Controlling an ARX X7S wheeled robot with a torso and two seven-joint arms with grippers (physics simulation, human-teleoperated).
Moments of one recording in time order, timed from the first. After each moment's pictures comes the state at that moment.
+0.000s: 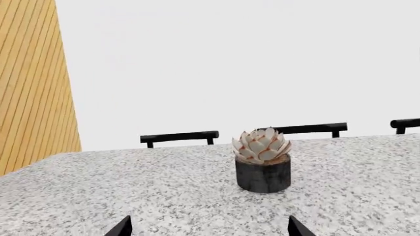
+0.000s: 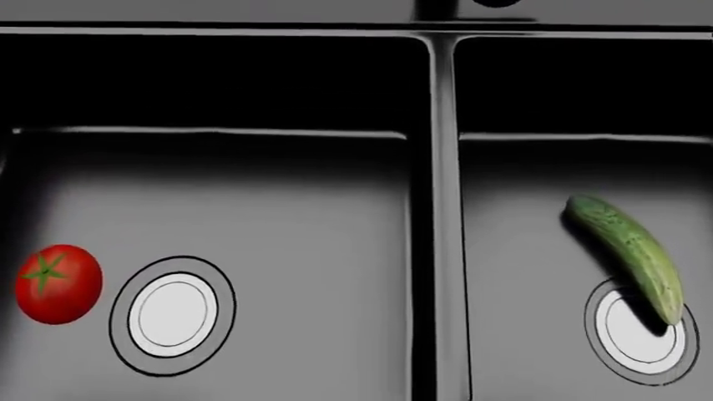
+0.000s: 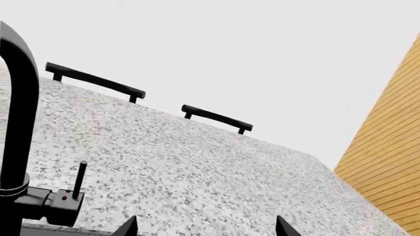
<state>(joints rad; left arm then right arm) -1.17 -0.65 -0.46 0.74 -1.18 -1.48 -0.52 1.92 1.05 -0.37 -0.32 1.69 1.44 0.94</state>
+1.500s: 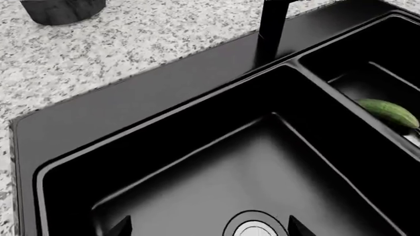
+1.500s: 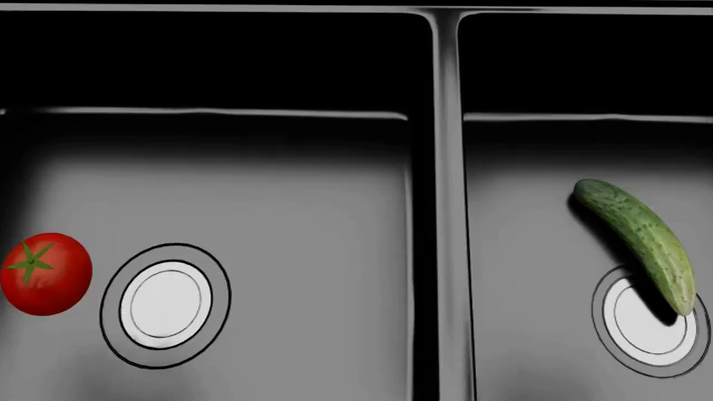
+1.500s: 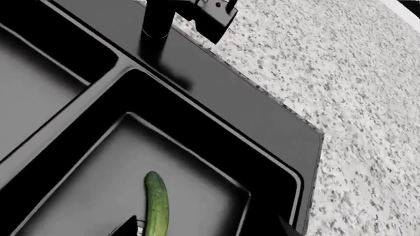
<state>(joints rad) -1.53 -1.05 0.25 0.27 -2.15 -1.49 -0.65 2.35 1.19 -1.10 -0.26 1.36 1.57 -0.13</state>
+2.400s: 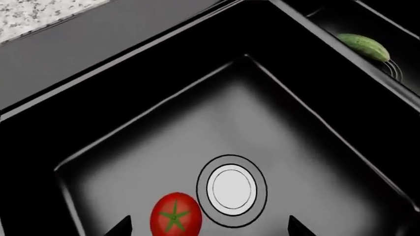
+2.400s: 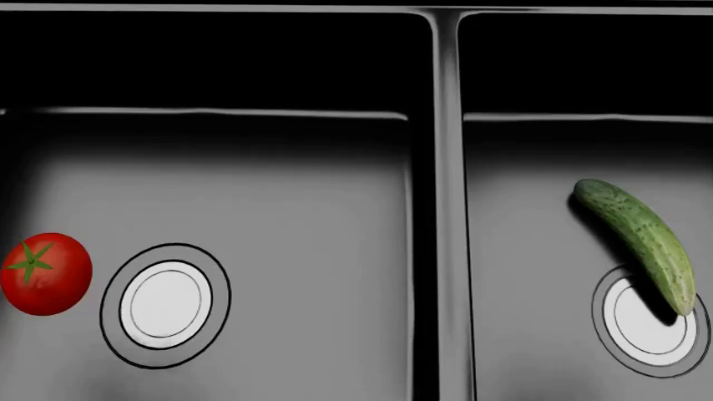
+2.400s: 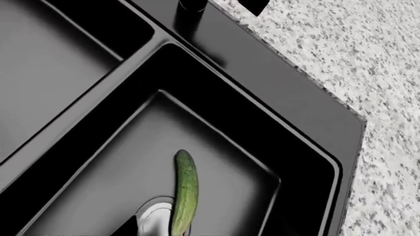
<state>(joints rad) -1.63 -1.12 0.47 0.26 -2.19 -1.54 -0.53 2.36 1.24 -1.14 -0.32 1.42 1.57 -0.18</state>
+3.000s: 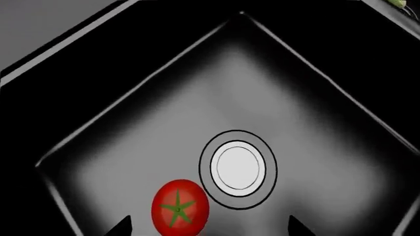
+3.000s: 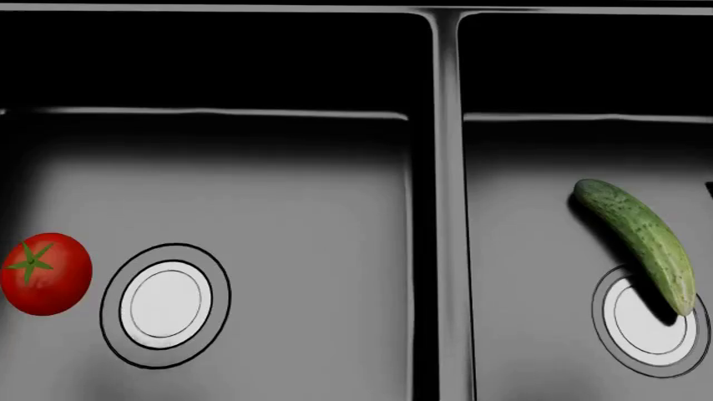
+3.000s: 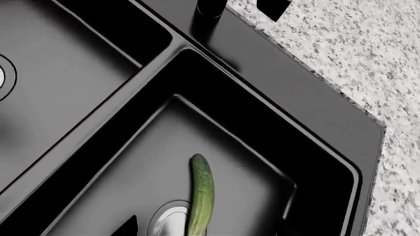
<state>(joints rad) -1.75 -1.06 0.71 0.26 -1.77 -1.55 -0.11 2.36 1.23 -1.14 -0.30 1.60 1.57 -0.04</state>
